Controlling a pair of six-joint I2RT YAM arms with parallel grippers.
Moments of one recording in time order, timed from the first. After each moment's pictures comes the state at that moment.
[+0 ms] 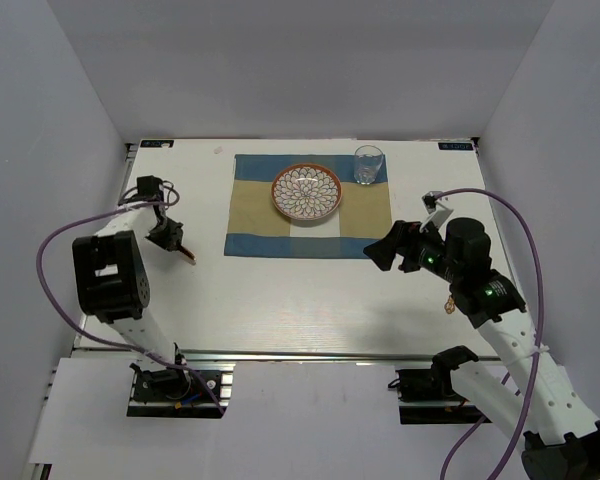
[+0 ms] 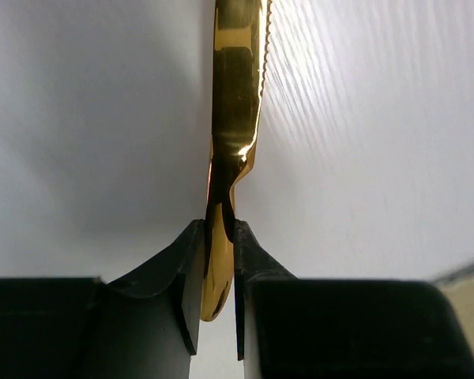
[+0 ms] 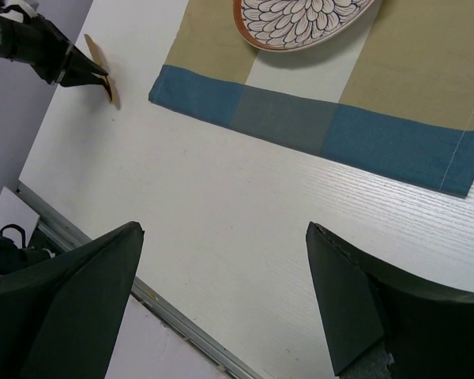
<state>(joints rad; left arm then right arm) 0.16 1.82 1.19 -0.60 -0.19 -0.91 0.37 0.74 0.76 -0.41 -0.33 0.42</state>
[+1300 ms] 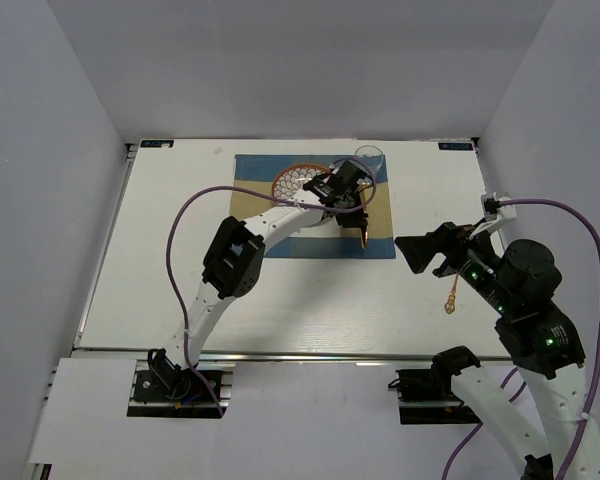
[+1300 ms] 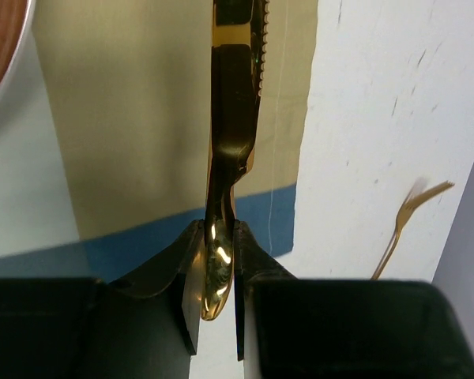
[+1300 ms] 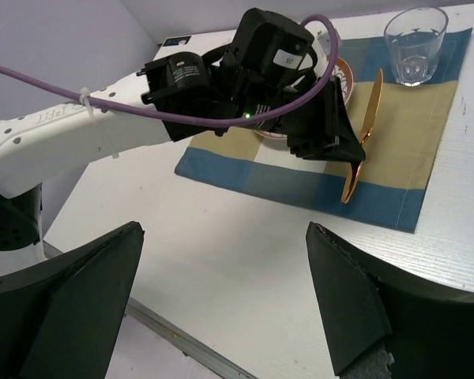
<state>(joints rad) -0.79 2.40 2.12 -0.58 0.01 -0.89 0.37 0.54 1.03 -0.63 -0.19 0.43</state>
